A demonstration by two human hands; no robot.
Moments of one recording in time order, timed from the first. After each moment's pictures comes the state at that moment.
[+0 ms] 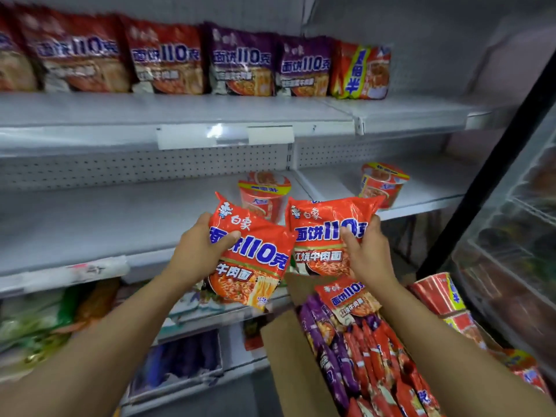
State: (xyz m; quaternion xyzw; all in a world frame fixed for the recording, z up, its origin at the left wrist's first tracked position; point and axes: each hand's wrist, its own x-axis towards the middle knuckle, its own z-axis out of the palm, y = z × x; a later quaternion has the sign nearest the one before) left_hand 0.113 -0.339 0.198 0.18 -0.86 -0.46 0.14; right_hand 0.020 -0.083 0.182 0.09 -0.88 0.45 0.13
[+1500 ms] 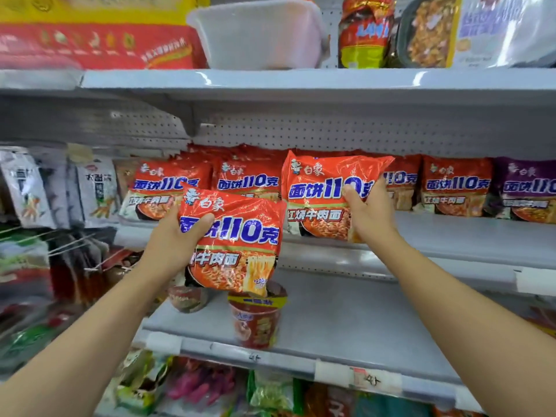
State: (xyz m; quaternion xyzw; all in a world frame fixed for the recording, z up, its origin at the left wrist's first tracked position) left_hand 0.396 -0.812 0.361 0.28 -0.74 -0.43 0.43; right_hand 0.152 -0.652 0.387 0.32 -0.73 0.59 0.12
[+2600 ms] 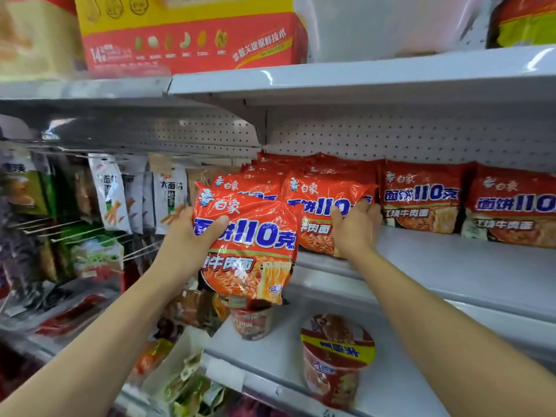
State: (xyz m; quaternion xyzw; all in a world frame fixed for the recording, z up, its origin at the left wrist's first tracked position) left_hand 0.438 -0.938 0.367 0.31 -0.71 -0.42 0.47; right_hand 0.189 -0.867 0.365 0.32 -0.83 0.44 0.13
